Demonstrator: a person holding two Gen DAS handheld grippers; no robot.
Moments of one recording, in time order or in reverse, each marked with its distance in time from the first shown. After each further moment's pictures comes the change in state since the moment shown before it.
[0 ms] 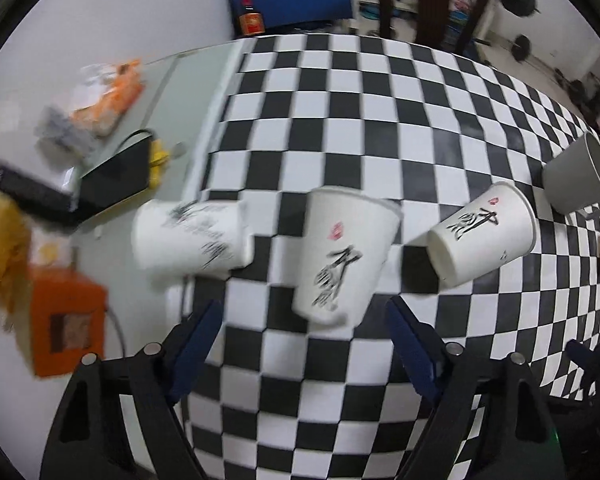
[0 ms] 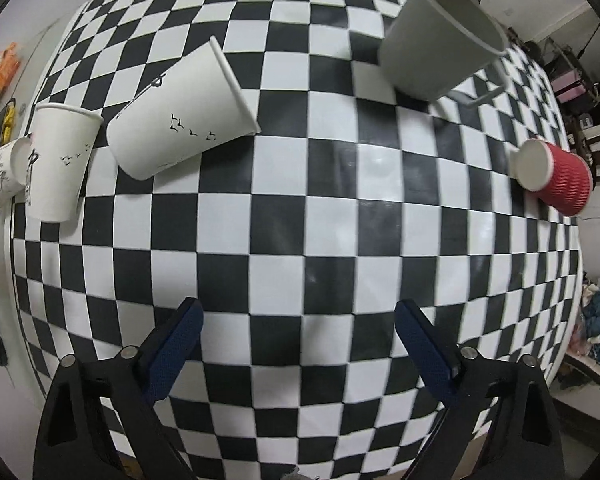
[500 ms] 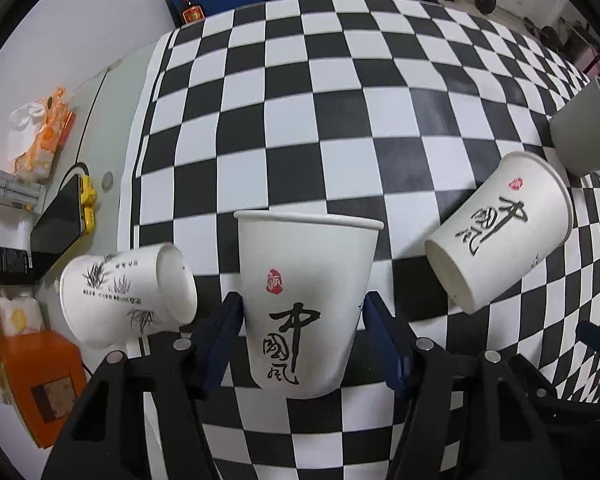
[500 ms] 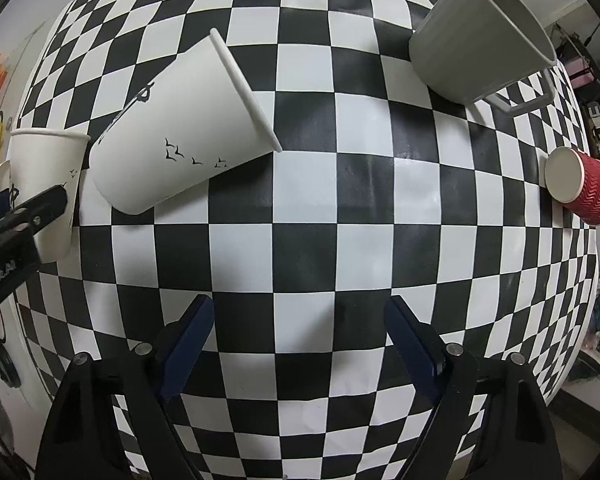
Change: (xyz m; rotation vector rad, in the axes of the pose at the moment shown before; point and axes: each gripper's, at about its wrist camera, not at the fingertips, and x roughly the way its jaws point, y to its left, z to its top) left arm 0.053 -0.026 0.023 0.159 0.055 -0.015; right arm 0.031 0.010 0.036 0.023 0.062 0.025
